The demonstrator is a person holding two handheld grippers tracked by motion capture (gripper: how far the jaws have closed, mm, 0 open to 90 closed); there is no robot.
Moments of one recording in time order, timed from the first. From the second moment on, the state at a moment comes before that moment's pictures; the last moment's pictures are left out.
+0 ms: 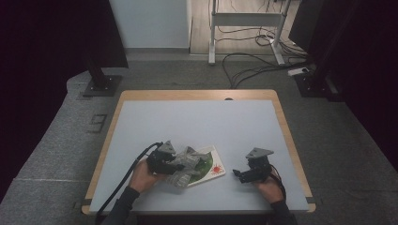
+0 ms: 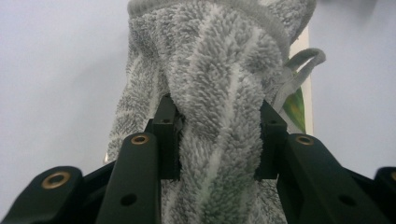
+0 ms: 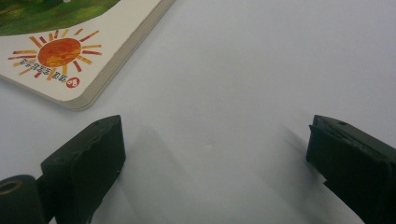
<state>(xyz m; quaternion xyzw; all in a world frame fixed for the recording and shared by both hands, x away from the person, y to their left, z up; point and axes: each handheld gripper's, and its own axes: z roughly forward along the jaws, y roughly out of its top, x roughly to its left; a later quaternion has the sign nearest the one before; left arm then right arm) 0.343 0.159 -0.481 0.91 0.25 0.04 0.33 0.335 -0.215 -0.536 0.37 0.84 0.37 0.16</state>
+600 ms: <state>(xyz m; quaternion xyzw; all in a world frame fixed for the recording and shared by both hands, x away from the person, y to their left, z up) 0.315 0.150 -0.483 0.91 0.24 0.05 0.34 0.336 -0.216 -0.536 0.37 0.84 0.37 0.16</state>
